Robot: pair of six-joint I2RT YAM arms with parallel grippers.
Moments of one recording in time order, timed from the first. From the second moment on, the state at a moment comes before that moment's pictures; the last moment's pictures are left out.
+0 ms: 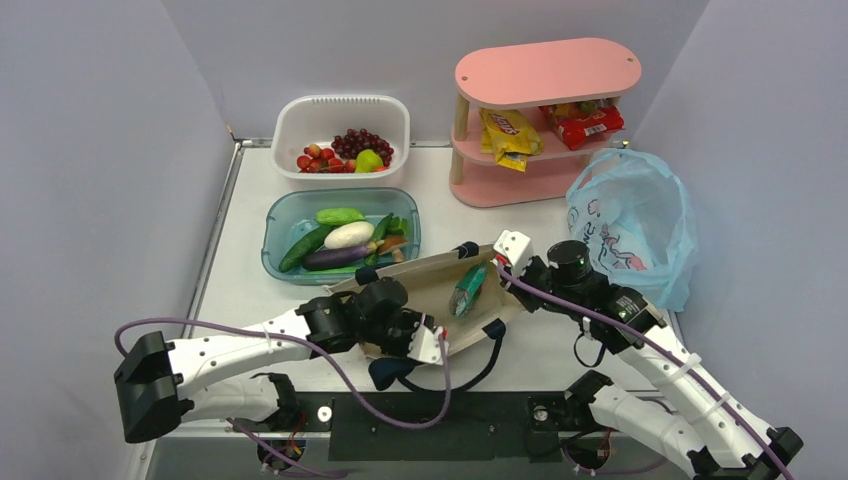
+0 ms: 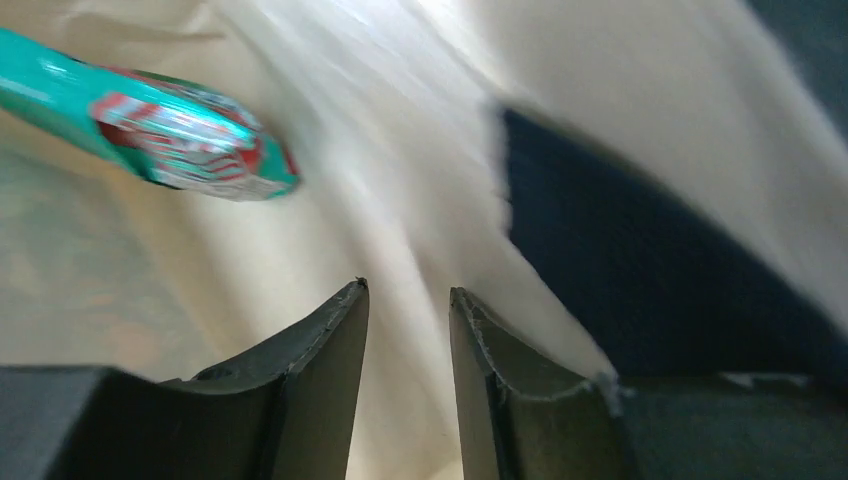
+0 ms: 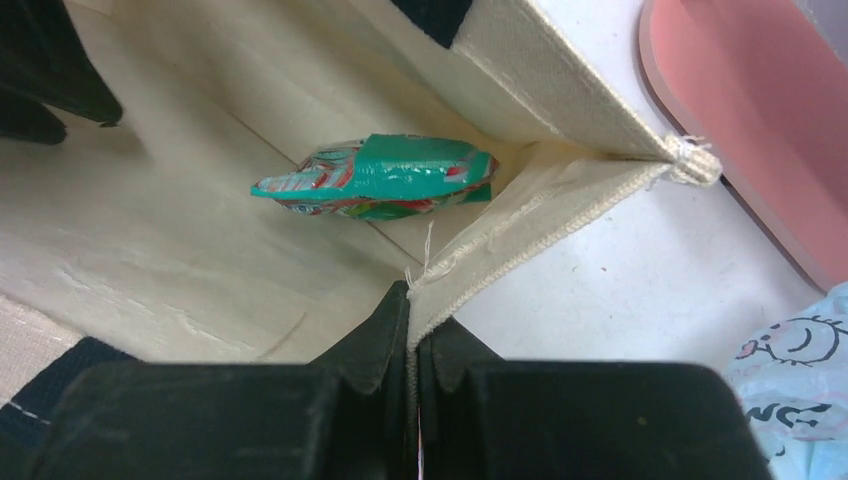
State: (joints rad) left arm -1.09 1.16 0.78 -0.37 0.26 0.69; right arm 0.64 0.81 0.89 -0.69 -0.16 -0.35
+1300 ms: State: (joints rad) left arm -1.18 1.57 0.82 0.27 -0.39 0.11; right arm 0.76 0.72 0.80 -0.60 -0.06 -0.14
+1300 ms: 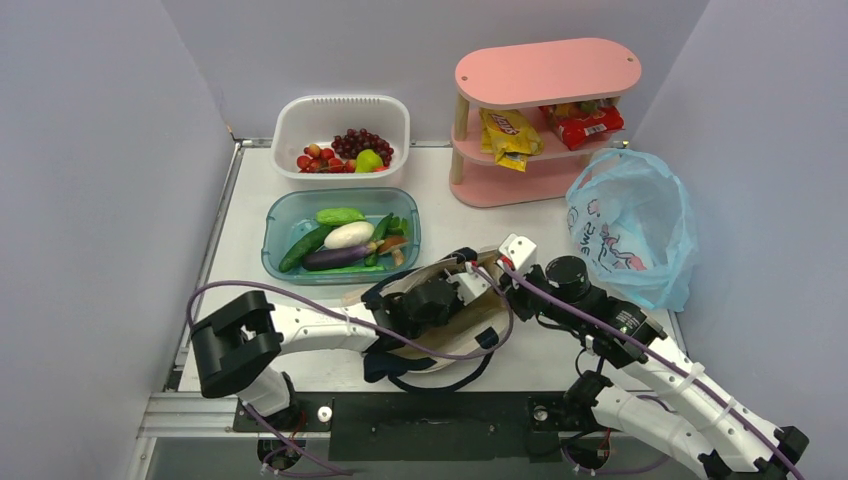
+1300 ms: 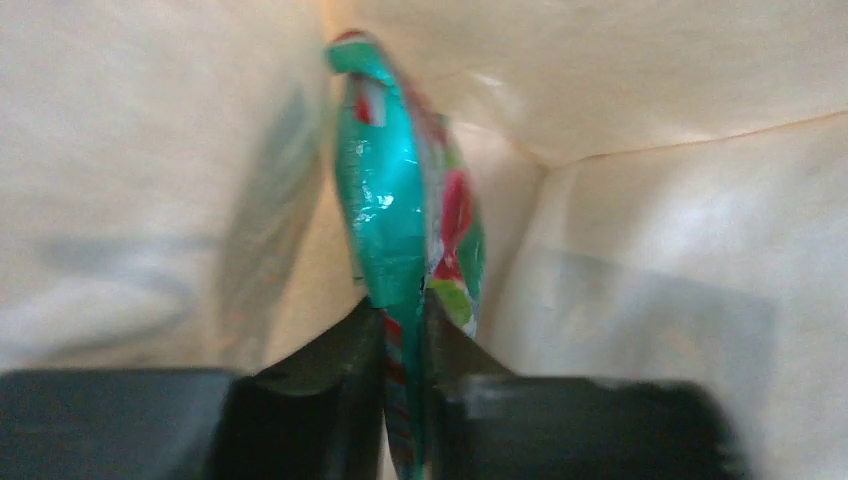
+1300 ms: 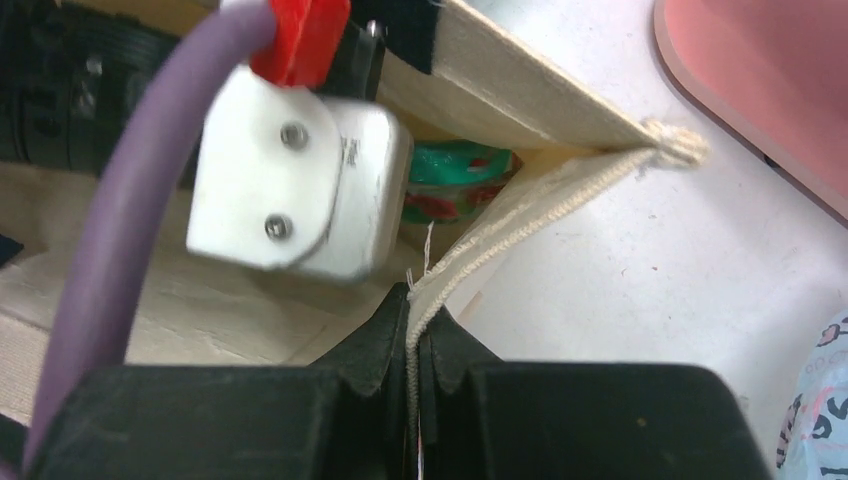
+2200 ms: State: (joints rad) left arm -0.61 1.24 1.29 -0.29 0.71 0.05; right arm 0.61 0.81 1.25 -0.61 -0.19 -0.05
